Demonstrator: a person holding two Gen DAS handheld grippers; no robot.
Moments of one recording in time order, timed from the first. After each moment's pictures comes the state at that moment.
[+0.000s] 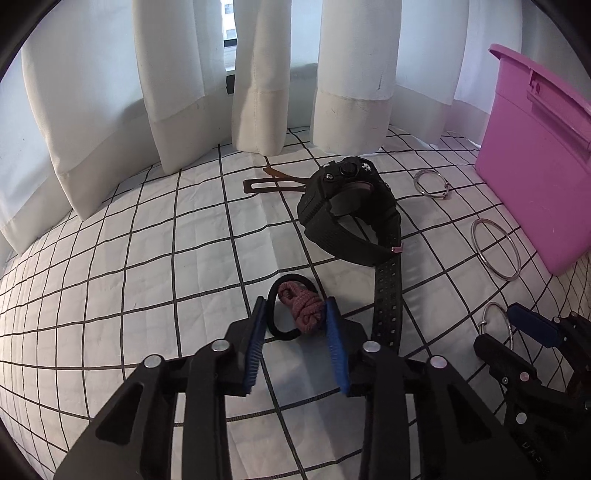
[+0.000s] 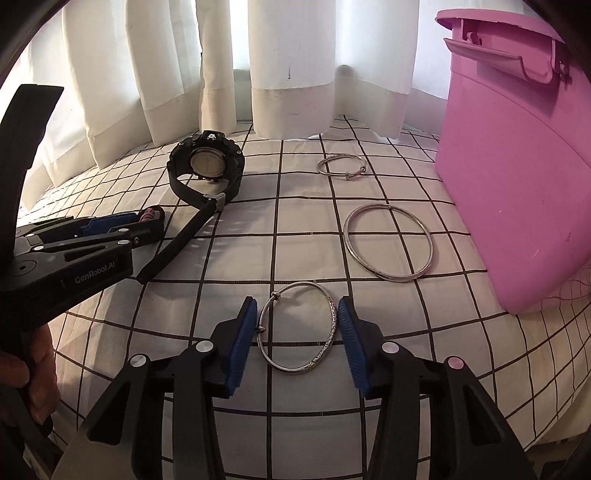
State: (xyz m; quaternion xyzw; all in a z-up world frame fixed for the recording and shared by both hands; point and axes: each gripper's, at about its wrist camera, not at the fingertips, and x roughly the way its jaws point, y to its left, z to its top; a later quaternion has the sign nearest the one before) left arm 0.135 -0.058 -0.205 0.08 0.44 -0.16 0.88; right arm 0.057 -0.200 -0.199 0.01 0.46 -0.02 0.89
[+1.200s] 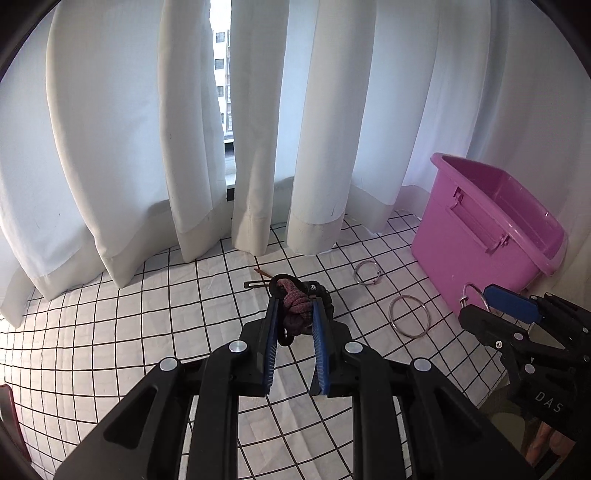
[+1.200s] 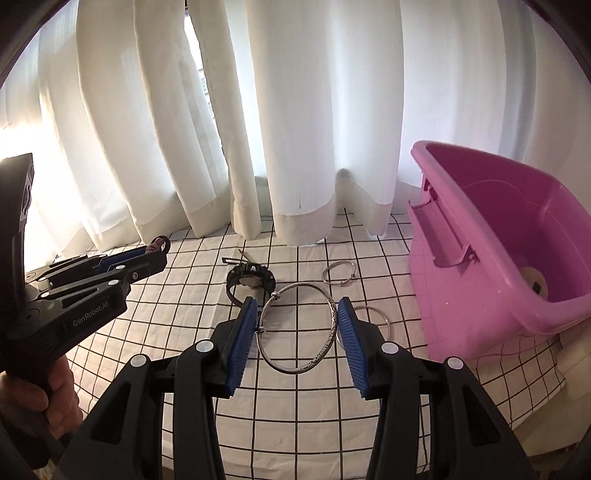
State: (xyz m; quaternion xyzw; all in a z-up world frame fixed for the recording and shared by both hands) left arm 0.100 -0.045 -0.054 0.04 0.37 -0.21 0.90; right arm 0.044 -0.209 -0.046 0.04 0.39 0.00 0.92
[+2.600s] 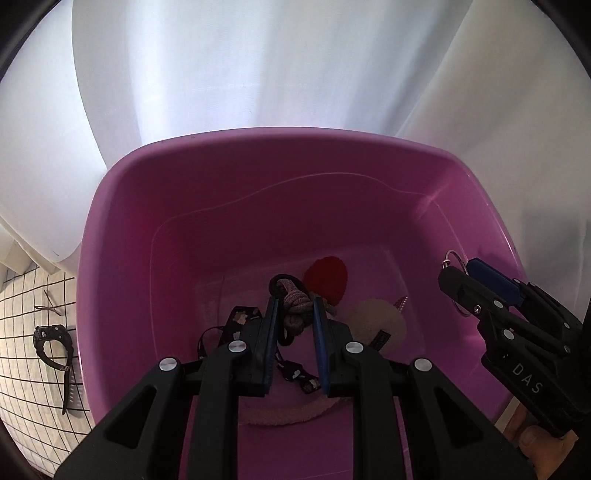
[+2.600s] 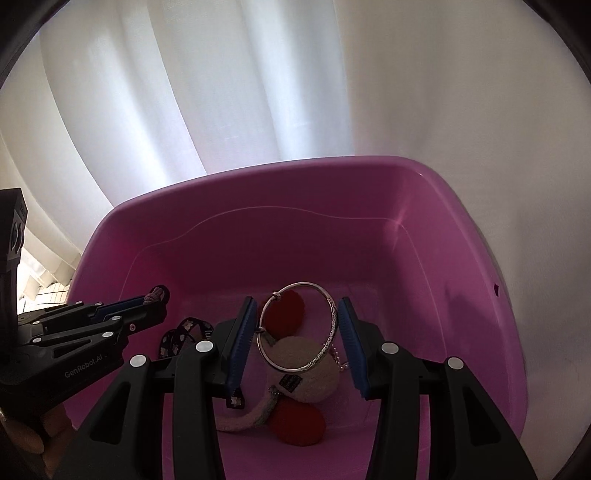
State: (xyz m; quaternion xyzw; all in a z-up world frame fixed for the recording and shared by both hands) left arm 0.162 -0.400 -0.056 0.01 0.52 -0.22 0.83; right arm 0.101 -0.558 -0.030 0.07 0.46 -0.04 0.88
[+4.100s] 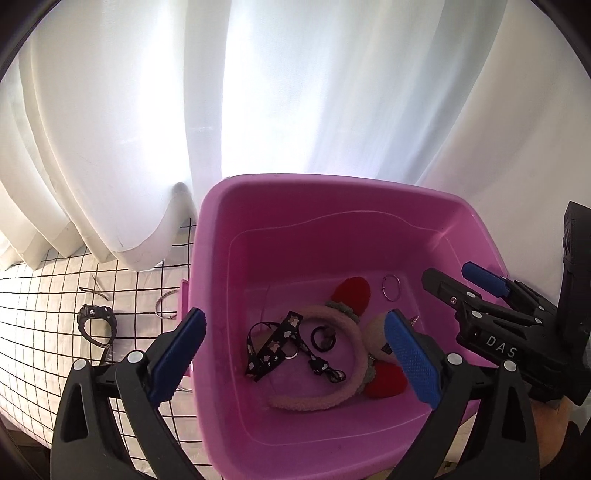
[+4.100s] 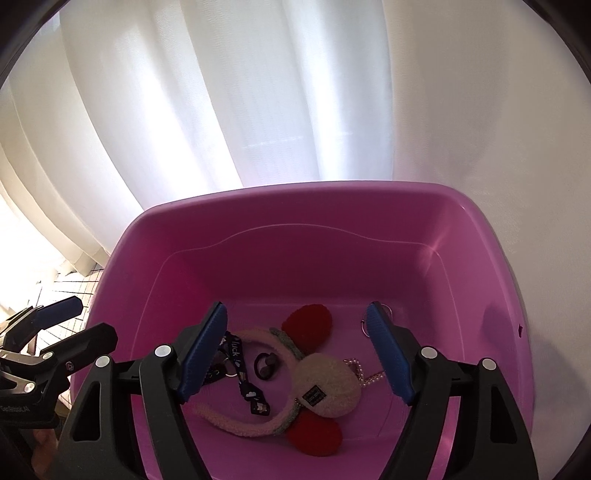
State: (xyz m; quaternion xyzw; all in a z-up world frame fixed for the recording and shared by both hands) left arm 0.126 -0.353 -0.009 -0.02 0.47 -0.16 0.87; right arm 0.119 -0.539 -0.012 0.06 0.45 0.02 0.89
